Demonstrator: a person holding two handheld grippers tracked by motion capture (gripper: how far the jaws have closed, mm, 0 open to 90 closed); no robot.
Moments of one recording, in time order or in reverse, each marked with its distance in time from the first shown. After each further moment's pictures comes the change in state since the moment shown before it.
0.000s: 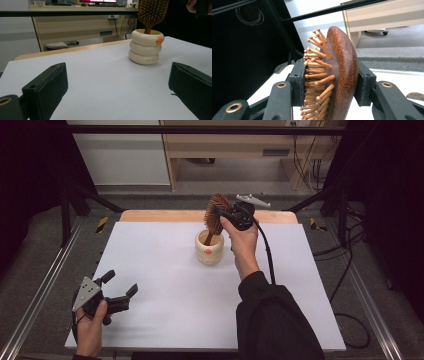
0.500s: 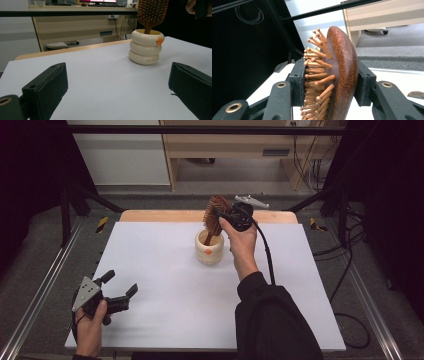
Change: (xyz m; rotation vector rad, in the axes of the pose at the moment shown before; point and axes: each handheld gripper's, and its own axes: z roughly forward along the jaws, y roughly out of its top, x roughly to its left) left arm 0.000 0.000 0.000 0.000 0.000 0.000; right arm 0.001 -0.003 0.002 0.007 -0.001 0.001
